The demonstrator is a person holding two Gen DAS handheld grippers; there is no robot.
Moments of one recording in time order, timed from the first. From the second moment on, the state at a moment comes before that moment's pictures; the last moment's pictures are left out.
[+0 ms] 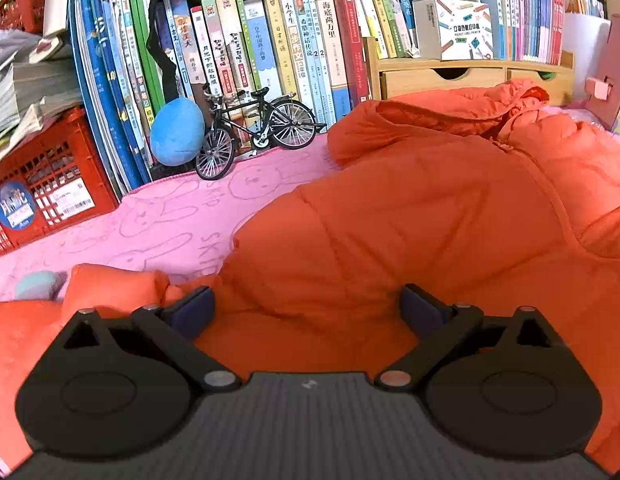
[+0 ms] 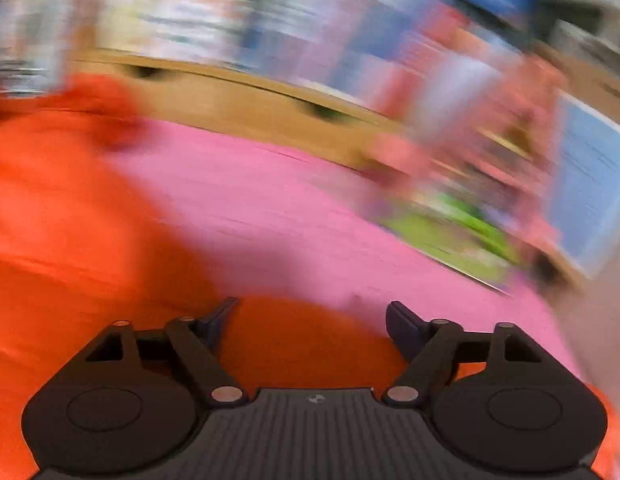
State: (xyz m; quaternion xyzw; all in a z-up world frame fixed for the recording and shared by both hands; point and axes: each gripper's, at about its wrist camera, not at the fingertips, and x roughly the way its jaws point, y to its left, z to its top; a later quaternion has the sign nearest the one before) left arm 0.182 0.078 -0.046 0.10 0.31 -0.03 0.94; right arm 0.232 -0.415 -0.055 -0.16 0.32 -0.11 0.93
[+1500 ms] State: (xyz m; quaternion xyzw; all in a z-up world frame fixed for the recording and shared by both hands) left arm 0.172 0.064 -0.043 0.15 0.29 0.01 0.95; right arm 0.136 -0.342 0.014 0.04 0.27 0.16 0.95
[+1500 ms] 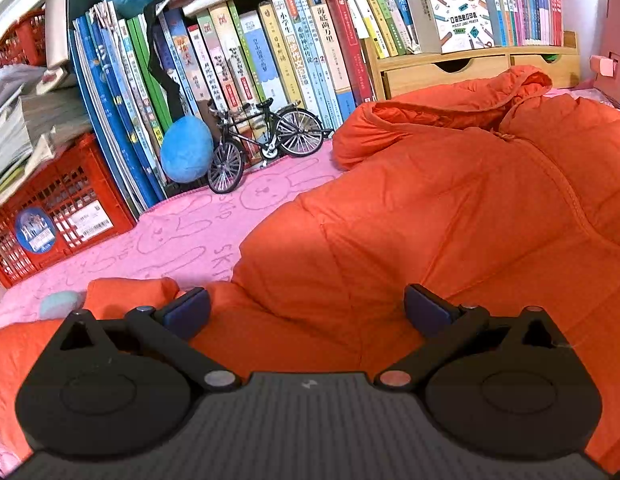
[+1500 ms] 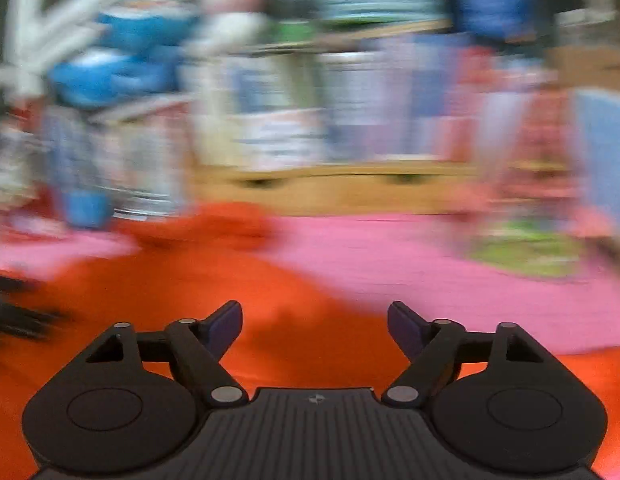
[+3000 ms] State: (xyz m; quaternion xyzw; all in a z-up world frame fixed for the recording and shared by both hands) left arm 0.105 0.277 -0.002 0.02 0.23 0.38 0.90; right arm 0.170 -0.194 -0.058 -0.07 0.33 0.20 0.92
